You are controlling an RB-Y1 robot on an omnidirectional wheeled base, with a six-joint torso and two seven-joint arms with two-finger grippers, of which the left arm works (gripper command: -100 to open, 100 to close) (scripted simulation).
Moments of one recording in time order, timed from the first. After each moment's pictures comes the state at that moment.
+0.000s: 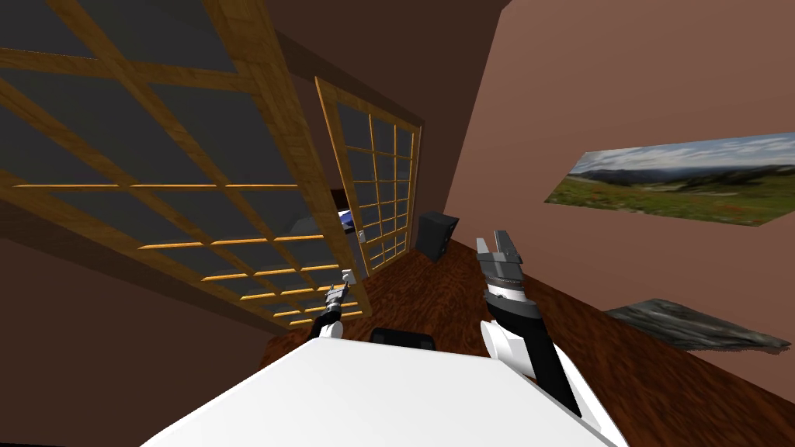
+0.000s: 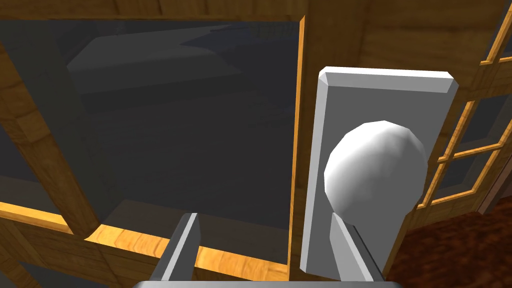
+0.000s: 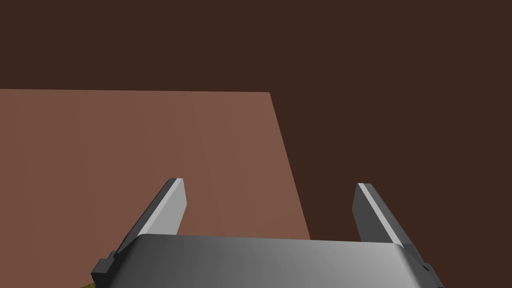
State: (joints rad) arm 0.13 0.33 -0.20 -0.97 0.99 -0.69 1.12
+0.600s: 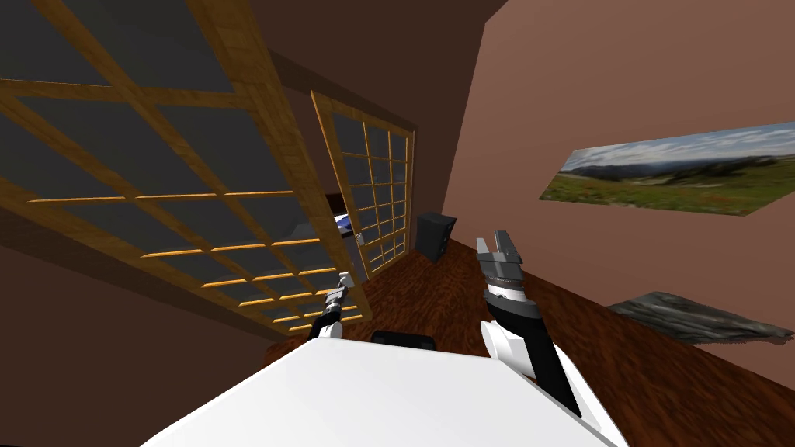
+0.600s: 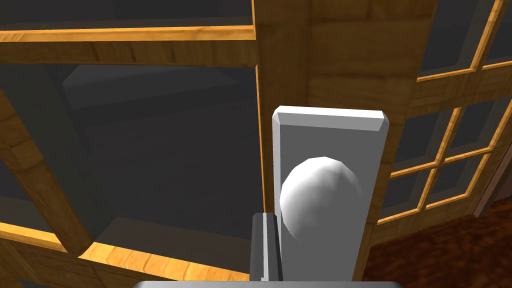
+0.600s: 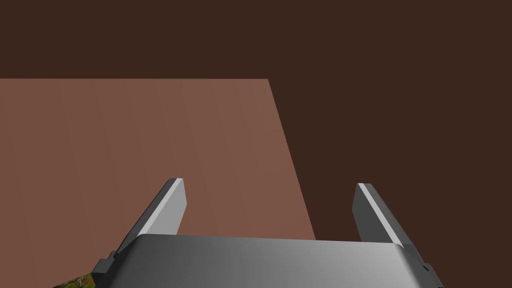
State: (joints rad) arm 0.15 0.32 -0.19 -1.00 1.00 -0.67 1.10
